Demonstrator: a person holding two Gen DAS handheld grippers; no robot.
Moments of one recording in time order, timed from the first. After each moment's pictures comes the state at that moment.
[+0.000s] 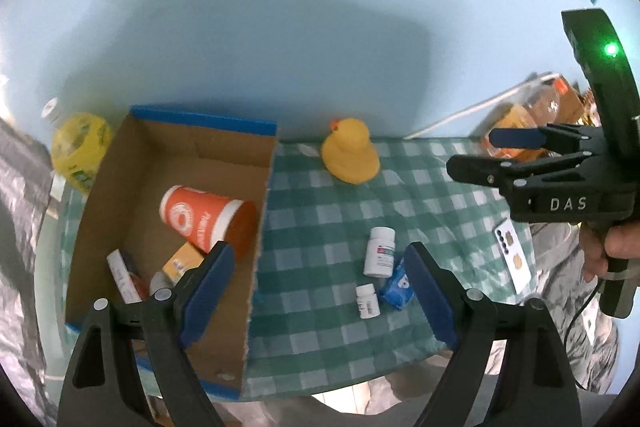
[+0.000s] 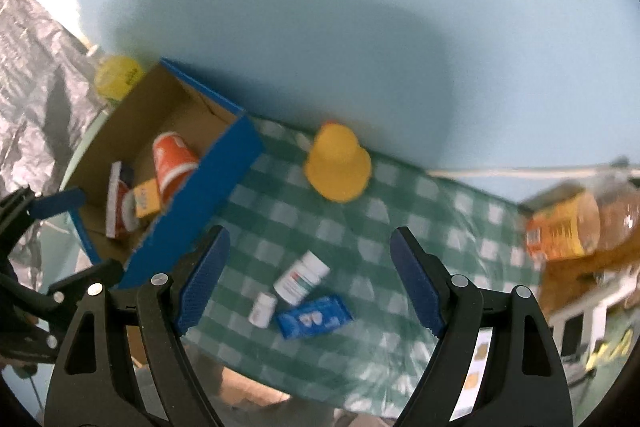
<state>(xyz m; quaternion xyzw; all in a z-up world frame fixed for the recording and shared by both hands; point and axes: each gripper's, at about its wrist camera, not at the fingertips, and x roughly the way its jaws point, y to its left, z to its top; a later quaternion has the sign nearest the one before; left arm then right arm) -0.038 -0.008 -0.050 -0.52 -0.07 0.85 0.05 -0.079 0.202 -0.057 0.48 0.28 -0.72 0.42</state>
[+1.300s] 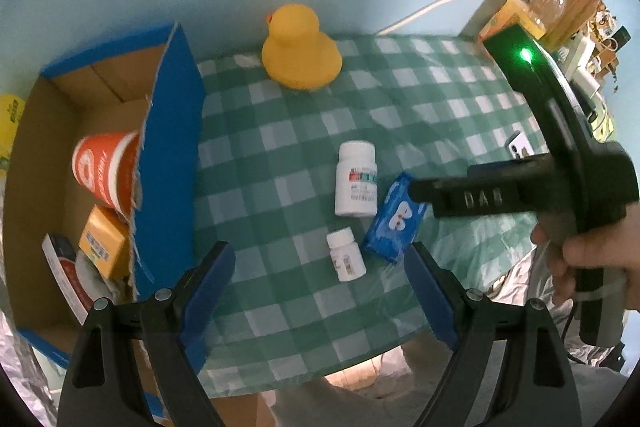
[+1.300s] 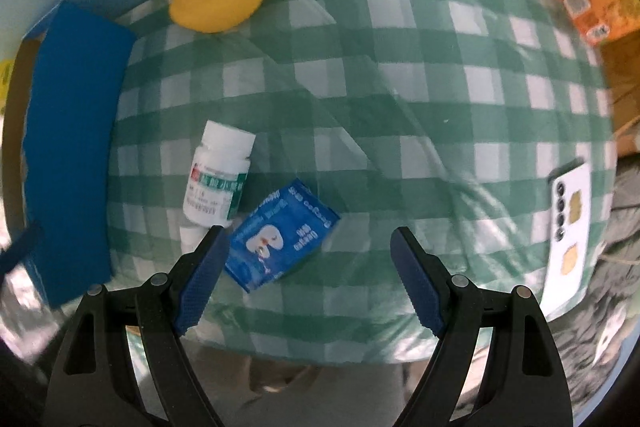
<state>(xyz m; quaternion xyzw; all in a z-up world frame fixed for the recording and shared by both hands) -0.043 0.060 -0.150 -0.61 -0.01 0.78 0.10 -0.112 0.273 -0.226 0.69 0.19 -0.65 0.27</state>
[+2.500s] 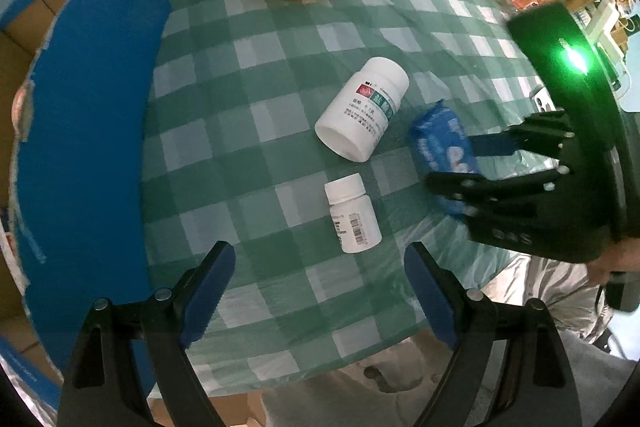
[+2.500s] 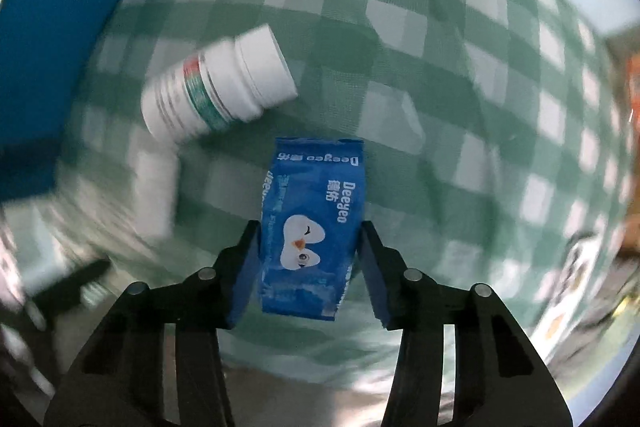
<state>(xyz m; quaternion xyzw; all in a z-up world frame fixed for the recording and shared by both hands) -0.037 0.067 -0.220 -0.68 -0.02 0.73 0.12 -0.073 0.286 -0.268 0.63 0.36 -0.59 0.36</state>
